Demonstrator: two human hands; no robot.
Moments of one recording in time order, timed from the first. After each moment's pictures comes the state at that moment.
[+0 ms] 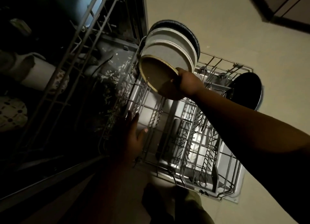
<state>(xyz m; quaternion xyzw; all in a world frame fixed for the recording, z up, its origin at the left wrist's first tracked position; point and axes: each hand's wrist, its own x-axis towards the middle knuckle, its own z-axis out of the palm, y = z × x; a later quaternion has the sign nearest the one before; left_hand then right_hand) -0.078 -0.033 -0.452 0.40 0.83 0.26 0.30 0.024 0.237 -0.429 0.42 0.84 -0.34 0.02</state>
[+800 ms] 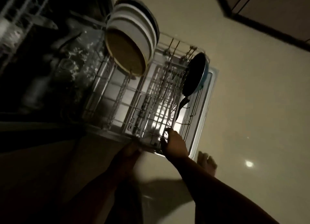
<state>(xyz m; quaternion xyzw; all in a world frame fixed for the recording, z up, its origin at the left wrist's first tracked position) 0.107 -0.113 -0.402 0.17 0.77 0.19 0.58 0.261 0.005 -0.430 0.56 0.74 -0.36 0.11</state>
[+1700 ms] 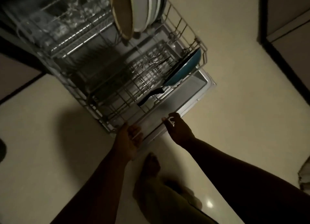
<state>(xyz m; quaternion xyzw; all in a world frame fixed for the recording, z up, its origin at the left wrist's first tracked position) 0.341 0.021 -0.462 -0.45 0.44 0.63 0.46 0.422 0.193 -0.461 0.39 0.80 -0.40 0.22</state>
